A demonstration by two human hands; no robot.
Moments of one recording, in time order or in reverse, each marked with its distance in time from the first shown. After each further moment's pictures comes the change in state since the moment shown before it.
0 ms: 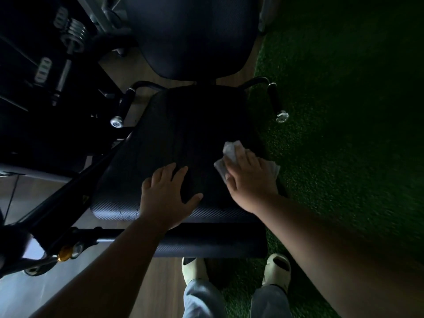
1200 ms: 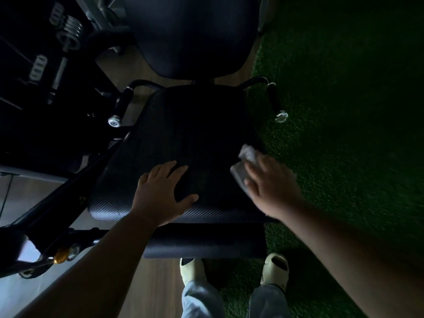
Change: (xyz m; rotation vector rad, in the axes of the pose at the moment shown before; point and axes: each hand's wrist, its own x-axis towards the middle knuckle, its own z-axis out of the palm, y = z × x) left_hand 0.008 -0.020 -0.004 -0.069 -0.031 0.094; right_hand -0.026 0.039 -0.003 -0.025 -0.022 0.043
